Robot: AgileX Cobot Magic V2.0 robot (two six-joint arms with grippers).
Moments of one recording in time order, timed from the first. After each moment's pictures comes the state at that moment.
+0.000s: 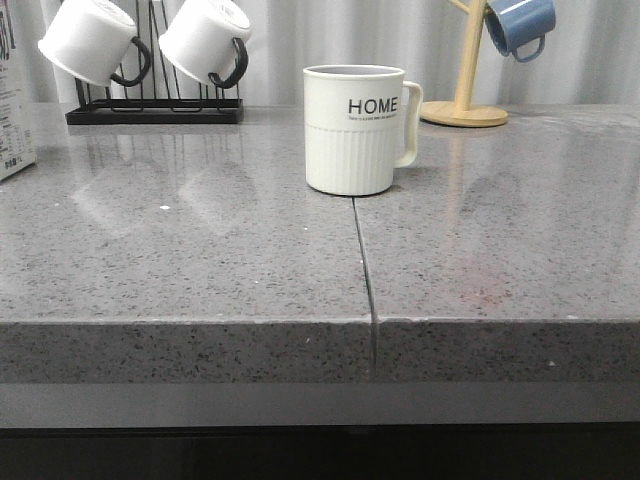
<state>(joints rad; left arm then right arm) -0.06 0.00 -0.09 0.02 0.09 0.08 0.35 0.08 -0.36 -0.04 0.54 0.01</state>
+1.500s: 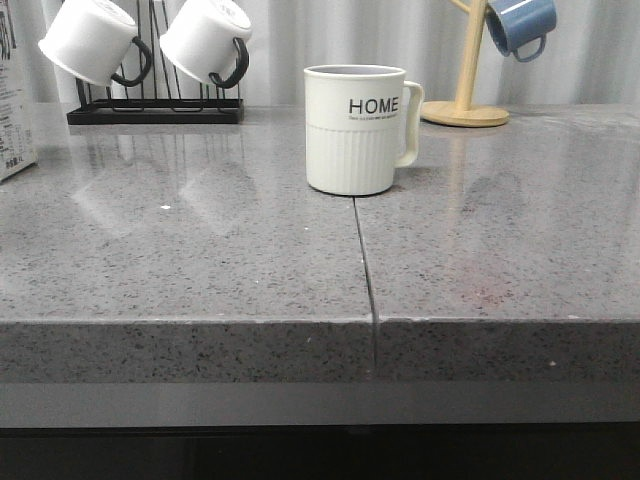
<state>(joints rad) 0.01 1.03 -0.67 -0.02 0.02 0.05 0.35 0.08 -0.36 -0.04 0.55 0.01</state>
